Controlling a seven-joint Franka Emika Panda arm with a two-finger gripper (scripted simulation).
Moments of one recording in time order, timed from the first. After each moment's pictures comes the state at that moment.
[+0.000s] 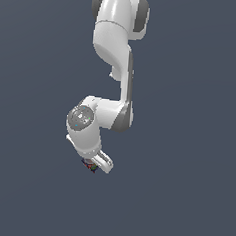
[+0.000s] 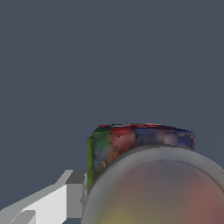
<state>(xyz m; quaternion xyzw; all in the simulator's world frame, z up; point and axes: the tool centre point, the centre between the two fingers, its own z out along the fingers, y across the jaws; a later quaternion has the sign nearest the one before) 0.098 -0.096 0.057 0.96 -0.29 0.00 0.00</state>
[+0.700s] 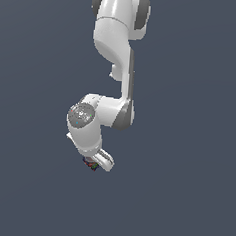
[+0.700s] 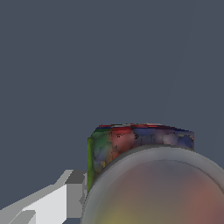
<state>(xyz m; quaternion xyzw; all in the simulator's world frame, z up) 0.094 -0.093 0.065 0.96 -0.29 0.00 0.00</state>
